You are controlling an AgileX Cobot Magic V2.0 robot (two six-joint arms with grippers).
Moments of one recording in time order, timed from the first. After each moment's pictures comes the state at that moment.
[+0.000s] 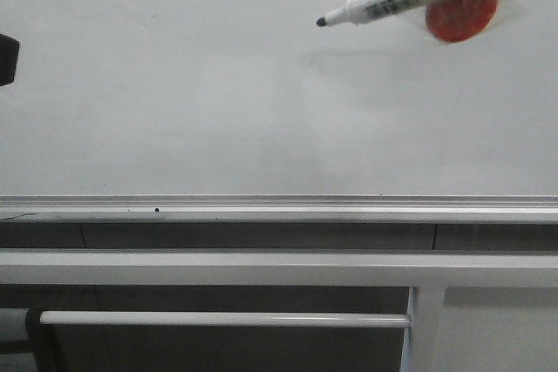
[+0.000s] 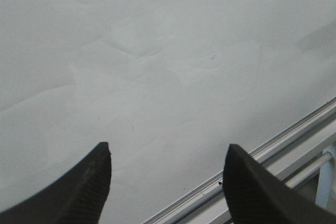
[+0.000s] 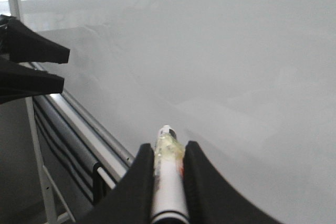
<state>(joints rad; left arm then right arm) -1.21 0.79 -0.28 -1.35 -0.68 1.31 0.88 0.60 -0.29 0.70 -0.25 -0.83</state>
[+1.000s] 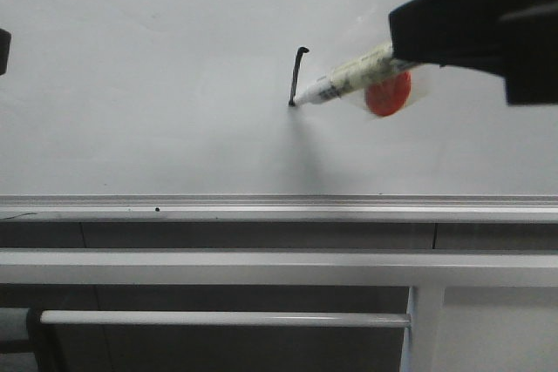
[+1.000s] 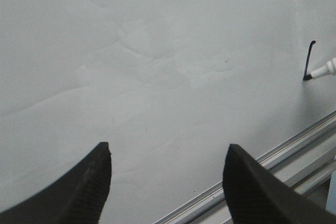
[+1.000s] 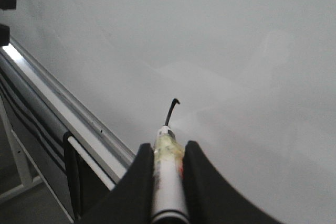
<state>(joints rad) -1.21 0.79 -0.28 -1.36 -0.72 1.31 0.88 0.92 -0.33 0.70 -0.39 -0.83</state>
